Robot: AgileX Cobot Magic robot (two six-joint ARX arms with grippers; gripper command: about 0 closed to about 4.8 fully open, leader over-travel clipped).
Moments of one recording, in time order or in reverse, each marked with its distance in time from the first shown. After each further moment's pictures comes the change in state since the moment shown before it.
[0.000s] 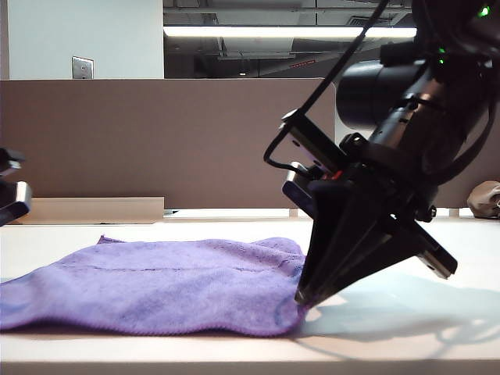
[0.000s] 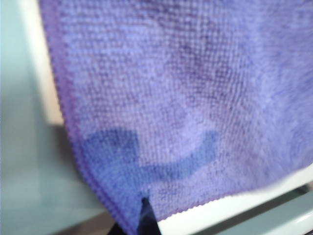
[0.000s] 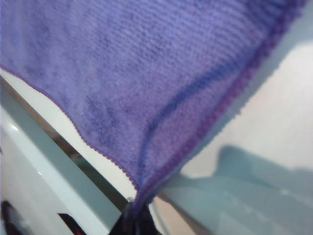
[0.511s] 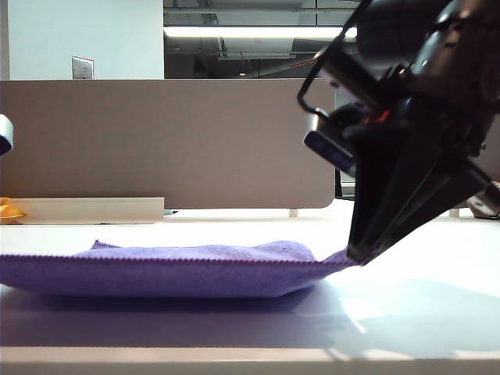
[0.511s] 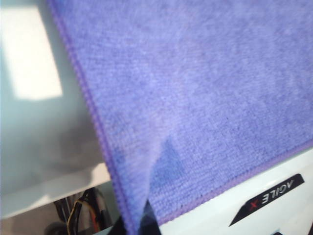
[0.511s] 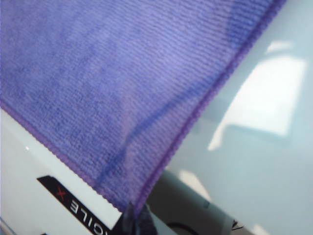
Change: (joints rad) left arm -0.002 -0.260 -0.003 -0.160 0.068 0.021; right arm 0.022 -0.212 0.000 -0.213 0.161 -0.075
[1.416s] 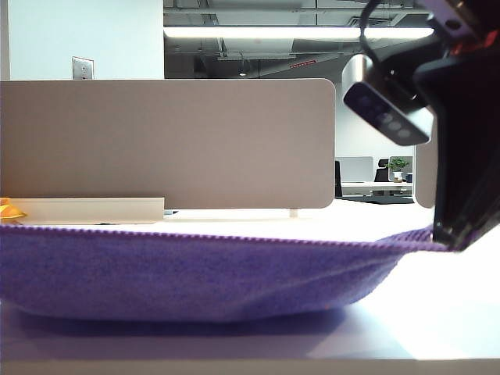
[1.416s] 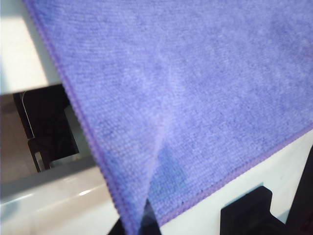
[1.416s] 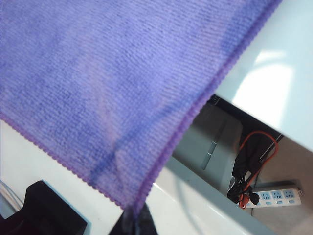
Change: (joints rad) left arm -0.174 -0.325 -0.069 -0.179 -0.012 -0.164; right arm 0.100 -0.262 -0.106 -0.146 0.059 0.051
